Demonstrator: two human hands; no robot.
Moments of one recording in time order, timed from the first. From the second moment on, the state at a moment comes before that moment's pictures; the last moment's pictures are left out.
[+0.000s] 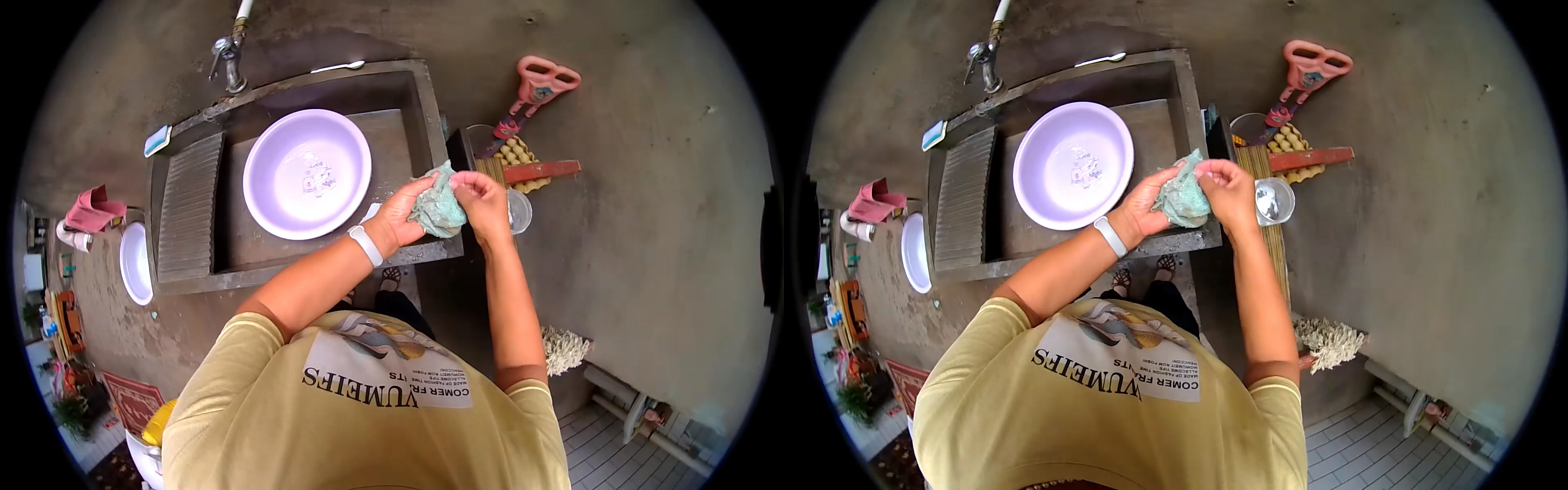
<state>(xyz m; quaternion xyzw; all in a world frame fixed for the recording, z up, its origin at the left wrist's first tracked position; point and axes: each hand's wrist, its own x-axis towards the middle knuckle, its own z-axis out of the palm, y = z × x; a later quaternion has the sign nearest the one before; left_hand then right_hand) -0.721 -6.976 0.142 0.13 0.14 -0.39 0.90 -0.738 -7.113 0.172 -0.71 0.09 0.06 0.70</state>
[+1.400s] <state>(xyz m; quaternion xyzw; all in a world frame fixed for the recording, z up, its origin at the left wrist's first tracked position) -0.712 -7.012 0.125 0.13 0.20 -0.51 0.83 -0.775 -7.096 0.166 -0.92 -0.07 -0.19 0.34</state>
